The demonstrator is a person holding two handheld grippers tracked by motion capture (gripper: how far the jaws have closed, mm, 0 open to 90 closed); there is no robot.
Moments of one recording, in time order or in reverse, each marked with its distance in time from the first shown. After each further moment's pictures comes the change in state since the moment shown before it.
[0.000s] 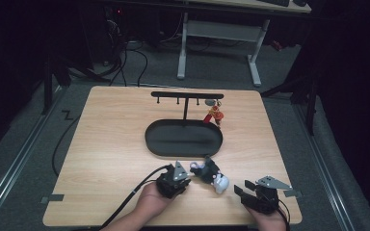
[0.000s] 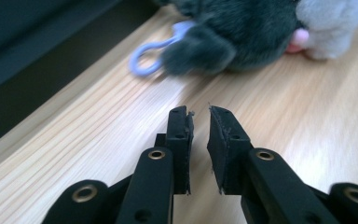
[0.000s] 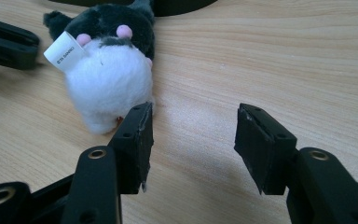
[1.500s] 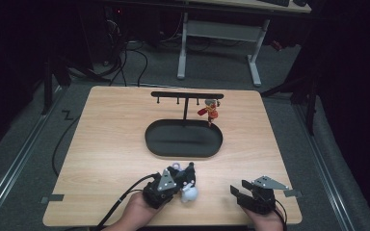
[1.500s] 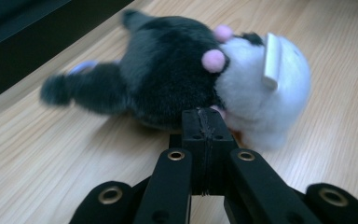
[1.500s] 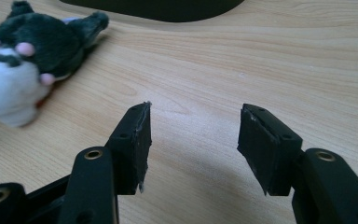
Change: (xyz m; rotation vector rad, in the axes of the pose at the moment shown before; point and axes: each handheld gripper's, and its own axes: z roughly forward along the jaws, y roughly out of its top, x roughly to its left) left arm -0.015 -0.013 -0.017 0.009 -0.061 0.012; right arm 0.012 0.004 0.000 -0.003 0.013 -0.017
